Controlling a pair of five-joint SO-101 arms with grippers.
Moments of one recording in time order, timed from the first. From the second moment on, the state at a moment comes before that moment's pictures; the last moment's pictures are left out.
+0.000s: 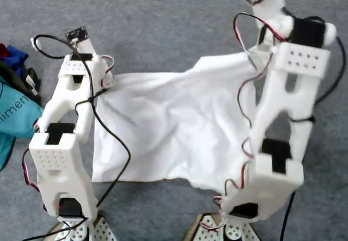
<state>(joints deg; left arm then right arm) -3.5 25.8 -6.1 60.4 14.9 8.8 9.5 -42.0 101.2 30.8</state>
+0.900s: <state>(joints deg) -7.6 -24.3 -62.5 100.2 10.4 8.9 -23.8 -74.7 79.8 18.4</state>
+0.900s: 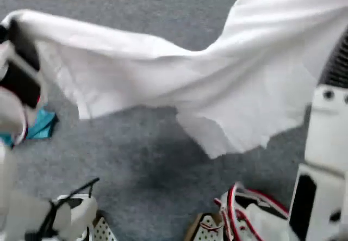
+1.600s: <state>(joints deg) -16.4 -69.6 -6.3 100.3 3.0 8.8 -31.2 -72.9 69.6 25.0</state>
